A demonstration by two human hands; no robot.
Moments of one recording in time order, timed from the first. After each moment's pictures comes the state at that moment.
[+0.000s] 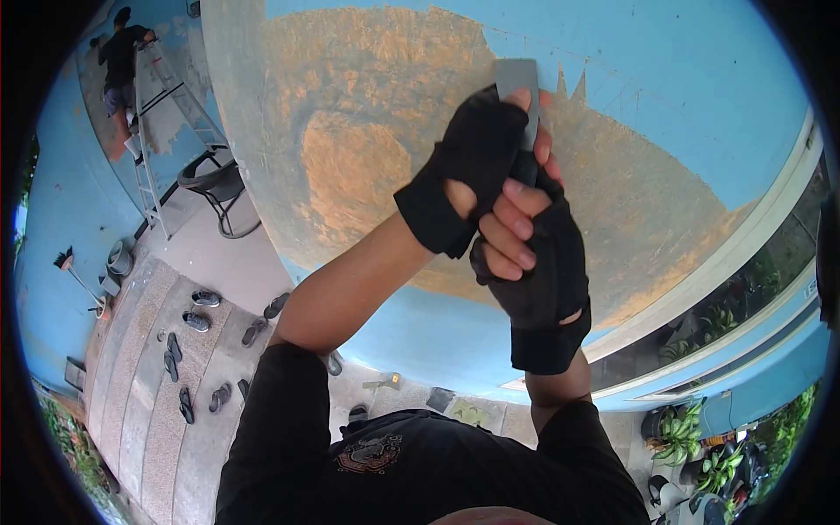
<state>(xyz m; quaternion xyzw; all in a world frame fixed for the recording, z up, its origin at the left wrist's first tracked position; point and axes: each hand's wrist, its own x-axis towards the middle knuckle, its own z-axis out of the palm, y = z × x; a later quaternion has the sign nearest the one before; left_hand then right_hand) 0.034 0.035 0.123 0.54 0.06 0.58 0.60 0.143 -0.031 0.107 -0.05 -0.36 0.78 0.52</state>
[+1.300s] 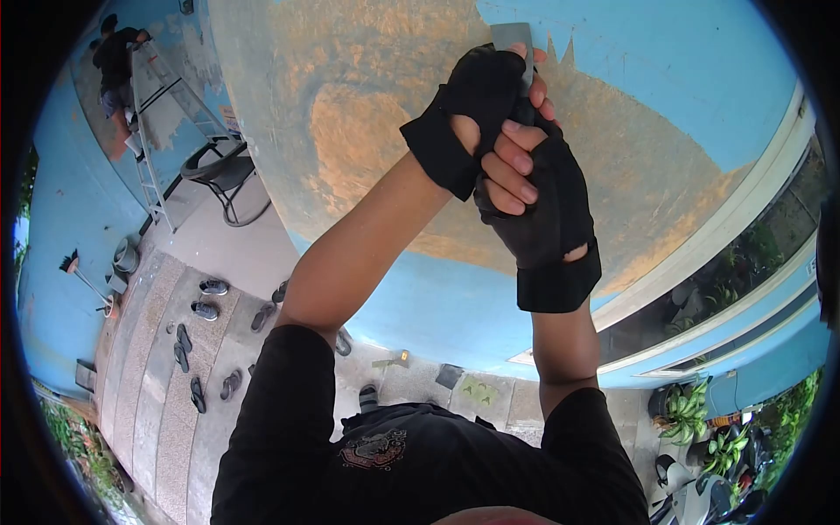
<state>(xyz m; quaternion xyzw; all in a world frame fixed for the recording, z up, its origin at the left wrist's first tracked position) 0.032 0.045 0.129 0.54 0.01 0.56 0.63 0.139 -0.031 0.115 0.00 -0.36 0.77 0.53</state>
